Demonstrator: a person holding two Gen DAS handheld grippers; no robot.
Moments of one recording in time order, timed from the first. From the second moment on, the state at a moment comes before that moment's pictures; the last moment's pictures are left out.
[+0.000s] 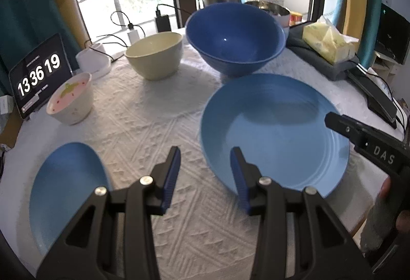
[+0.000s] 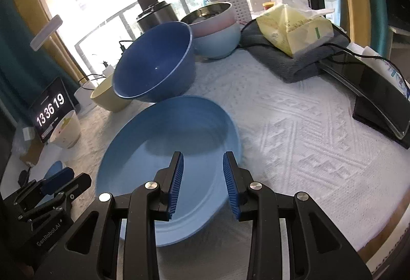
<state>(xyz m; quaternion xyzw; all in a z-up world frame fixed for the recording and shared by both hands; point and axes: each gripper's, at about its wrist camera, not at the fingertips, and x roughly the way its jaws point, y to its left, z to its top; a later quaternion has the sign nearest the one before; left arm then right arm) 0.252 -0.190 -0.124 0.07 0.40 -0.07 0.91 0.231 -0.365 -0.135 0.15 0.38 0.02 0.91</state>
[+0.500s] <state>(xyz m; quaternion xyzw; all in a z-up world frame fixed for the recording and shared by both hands) 0.276 -0.204 -0.143 0.07 0.43 -0.08 0.90 0.246 -0.377 -0.132 0.16 0.36 0.02 0.92</state>
